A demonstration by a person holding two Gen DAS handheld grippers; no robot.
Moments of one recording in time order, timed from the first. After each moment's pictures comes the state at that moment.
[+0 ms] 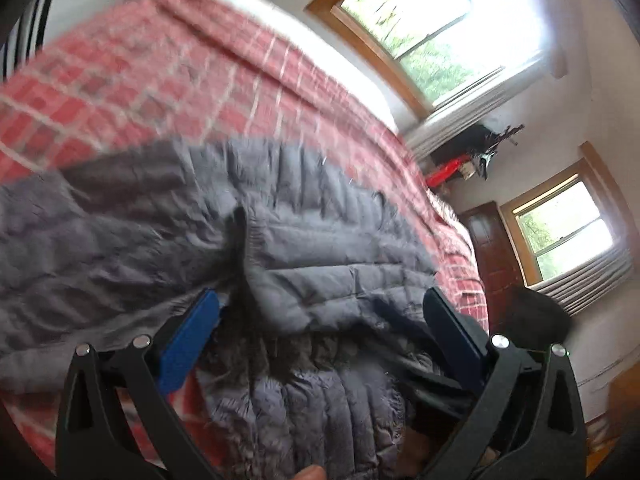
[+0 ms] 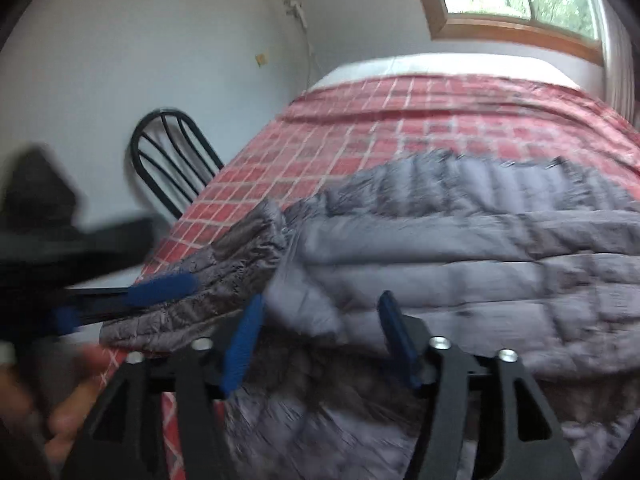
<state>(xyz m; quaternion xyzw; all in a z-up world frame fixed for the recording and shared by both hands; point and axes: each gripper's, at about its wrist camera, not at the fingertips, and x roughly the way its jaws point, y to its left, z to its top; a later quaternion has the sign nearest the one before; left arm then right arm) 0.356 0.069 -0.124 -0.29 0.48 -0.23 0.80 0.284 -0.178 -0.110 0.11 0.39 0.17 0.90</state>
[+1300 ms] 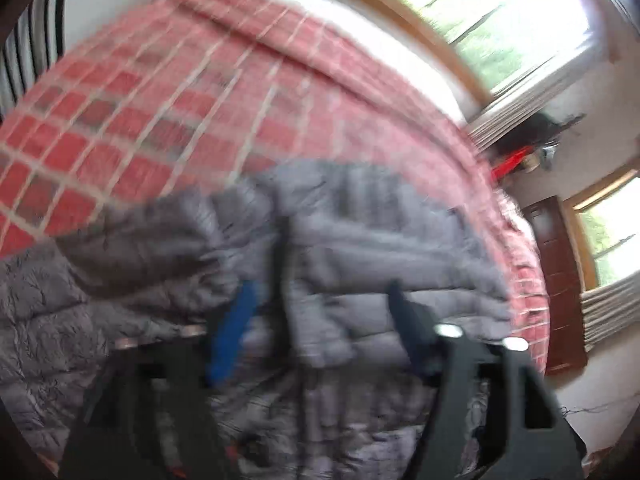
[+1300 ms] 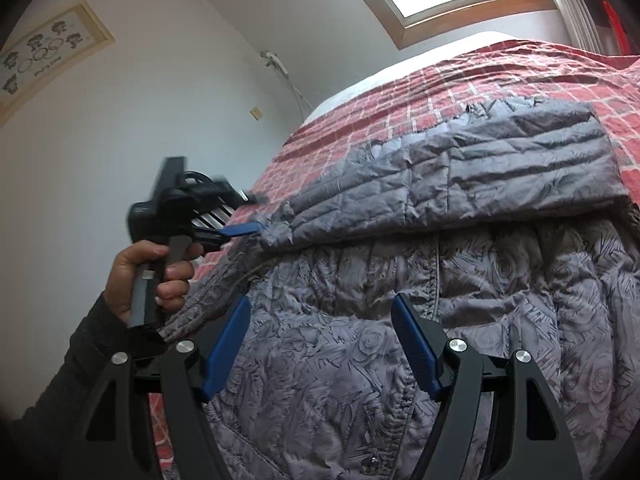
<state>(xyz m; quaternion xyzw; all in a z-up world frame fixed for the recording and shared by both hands) 0.421 0.056 -0.118 -0.23 0.50 -0.16 0.82 0.188 -0.282 -0.137 0.25 0.34 0.20 0.88</state>
